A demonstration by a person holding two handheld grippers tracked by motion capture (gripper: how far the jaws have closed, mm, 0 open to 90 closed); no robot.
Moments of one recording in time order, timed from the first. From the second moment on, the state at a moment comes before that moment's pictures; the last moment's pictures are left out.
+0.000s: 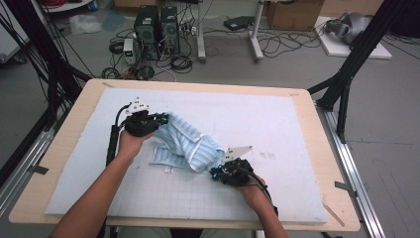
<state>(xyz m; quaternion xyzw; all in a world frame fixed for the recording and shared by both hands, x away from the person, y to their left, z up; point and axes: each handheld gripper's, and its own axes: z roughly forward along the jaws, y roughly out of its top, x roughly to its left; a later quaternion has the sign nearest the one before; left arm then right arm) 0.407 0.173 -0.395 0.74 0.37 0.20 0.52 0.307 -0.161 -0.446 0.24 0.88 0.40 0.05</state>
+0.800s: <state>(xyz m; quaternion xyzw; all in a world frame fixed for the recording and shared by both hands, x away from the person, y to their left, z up) 0.416 0.166 -0.406 0.73 0.39 0.20 0.52 0.301 -0.120 -0.412 0.23 0.84 0.46 0.13</state>
